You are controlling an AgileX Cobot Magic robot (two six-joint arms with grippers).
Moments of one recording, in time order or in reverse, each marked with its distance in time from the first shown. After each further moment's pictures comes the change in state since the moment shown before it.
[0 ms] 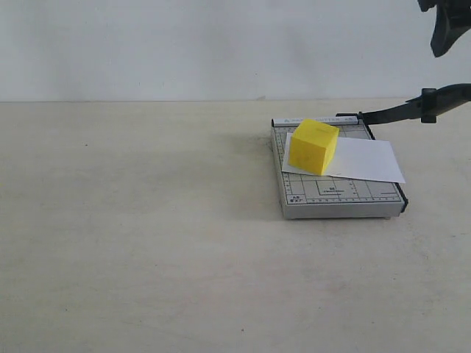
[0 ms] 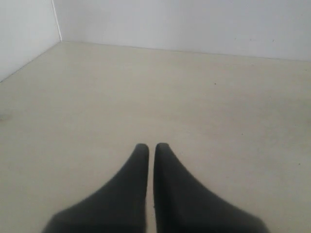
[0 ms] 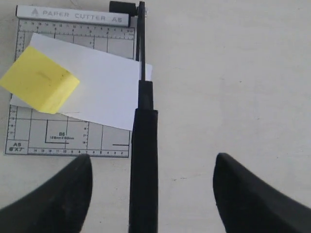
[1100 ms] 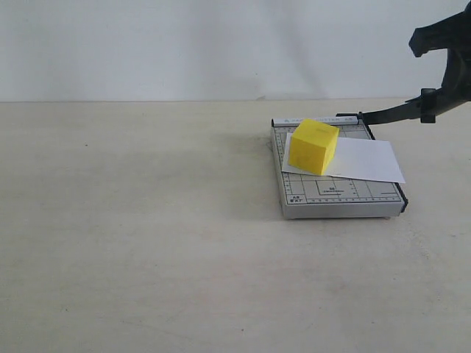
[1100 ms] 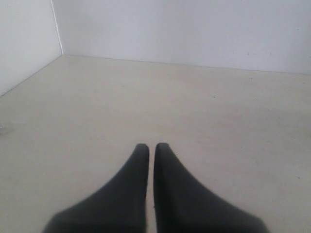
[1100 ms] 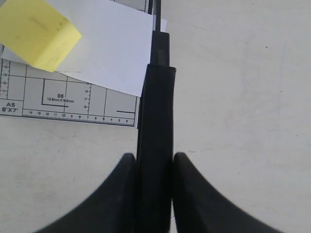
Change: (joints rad) left arm 0.000 0.000 0.000 0.000 -0.045 0.000; right arm 0.000 0.002 0.104 0.046 0.005 -0.058
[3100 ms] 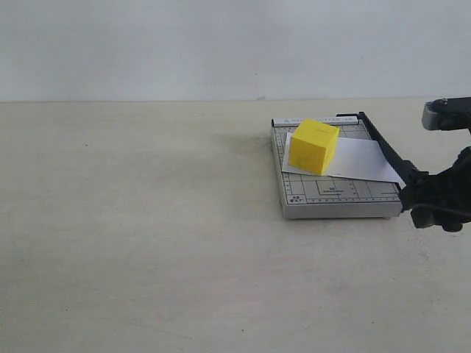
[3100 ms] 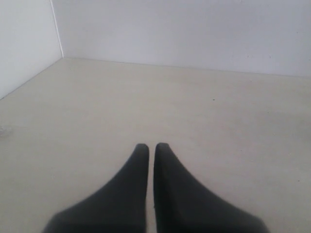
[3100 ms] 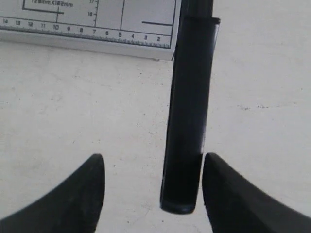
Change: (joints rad) left arm 0.000 0.000 0.000 0.000 -0.010 0.000; right arm 0.000 -0.207 0.788 0.146 -0.624 -0.102
